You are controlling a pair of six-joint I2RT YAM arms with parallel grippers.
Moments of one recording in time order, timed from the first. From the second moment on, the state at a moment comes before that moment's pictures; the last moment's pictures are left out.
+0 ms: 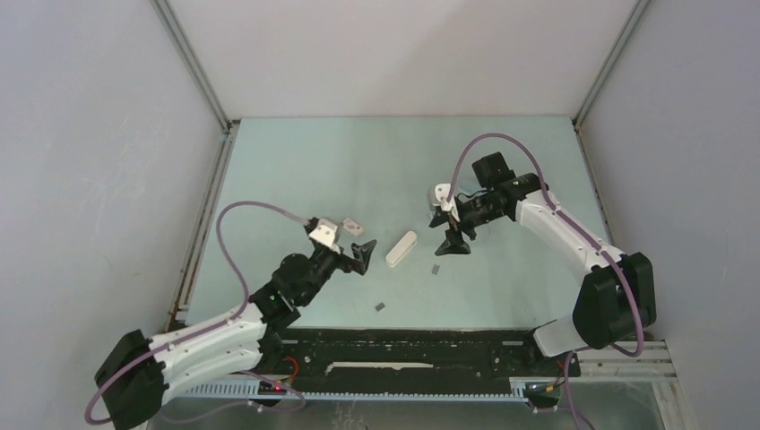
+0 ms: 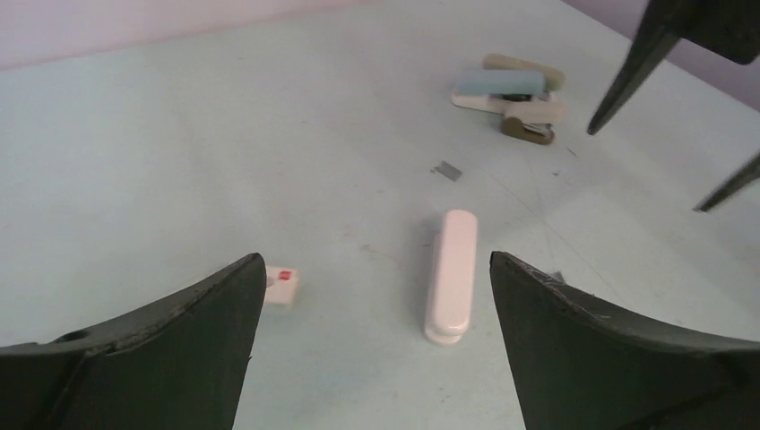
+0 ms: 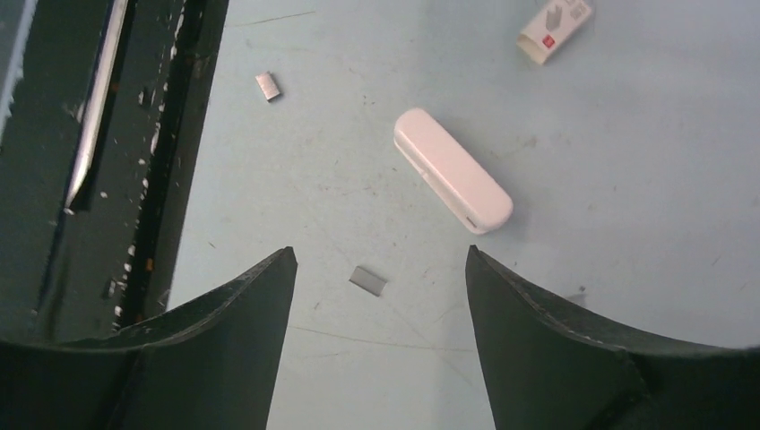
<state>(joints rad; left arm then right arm) -0.86 0.87 0.30 0.52 -0.27 -0.09 0.37 1.46 1.17 -0.85 -0.95 -1.06</state>
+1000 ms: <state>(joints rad) -0.73 0.57 0.04 0.54 -0.37 -0.17 0.67 1.92 1.55 -0.99 -0.49 -1.49</state>
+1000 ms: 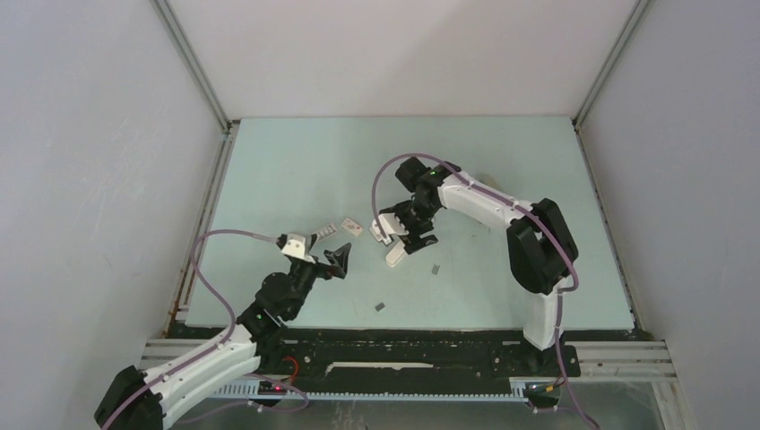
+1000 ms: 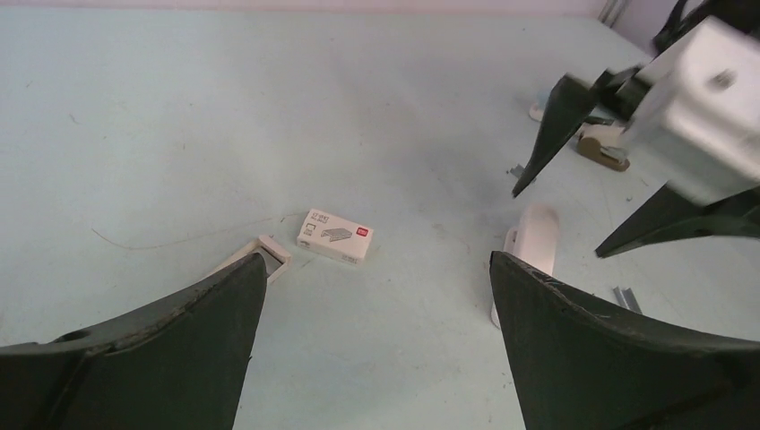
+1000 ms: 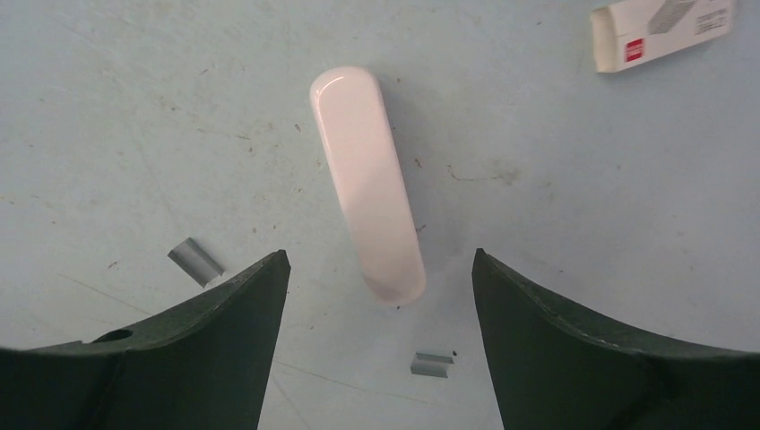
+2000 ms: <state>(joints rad) -0.73 0.49 0.01 0.55 -0.36 -0.18 0.68 1.87 1.39 -0.80 -0.41 -1.34</state>
